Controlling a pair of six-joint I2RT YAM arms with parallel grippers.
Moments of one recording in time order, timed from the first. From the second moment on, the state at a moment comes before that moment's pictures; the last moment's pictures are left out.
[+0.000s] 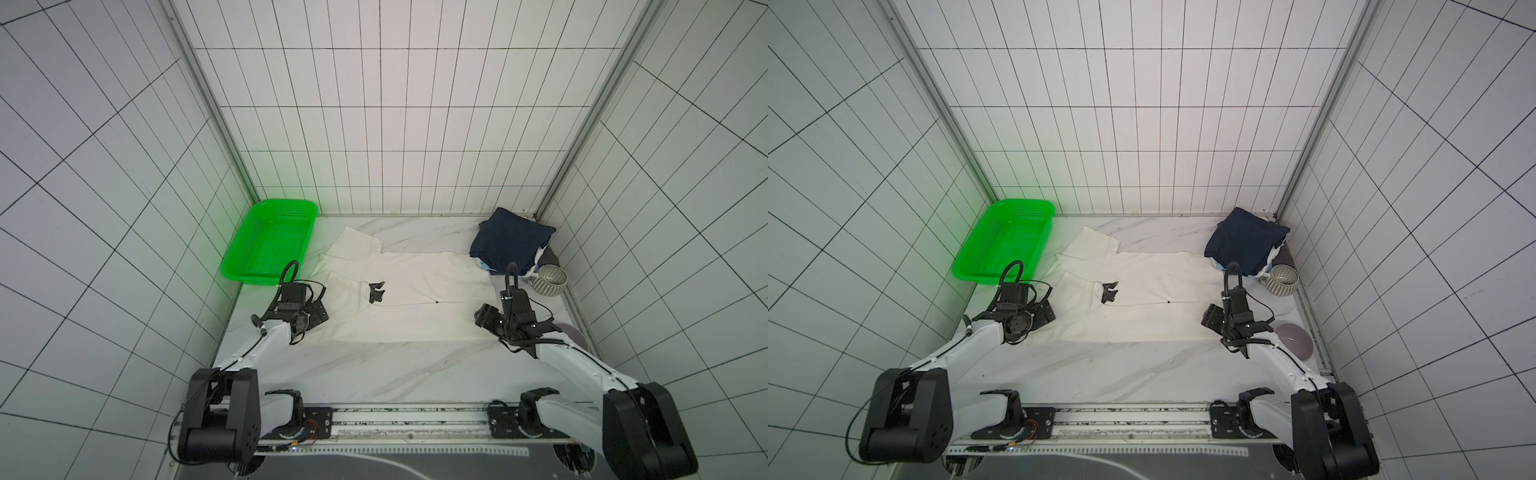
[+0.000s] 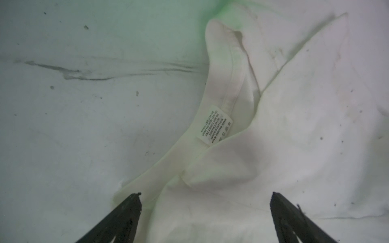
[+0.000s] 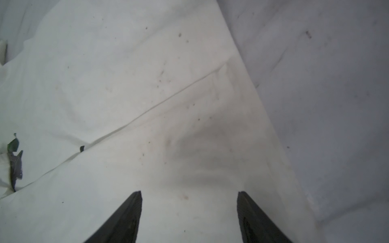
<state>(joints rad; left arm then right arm) -0.02 1.19 0.55 -0.45 -0.02 -0.51 0.23 1.10 0.45 -0.27 -0.08 0.65</state>
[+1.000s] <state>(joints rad) -0.12 1.01 0.44 -0.53 -0.03 -0.69 0.45 1.13 0.43 -0.26 -0.04 0.80</state>
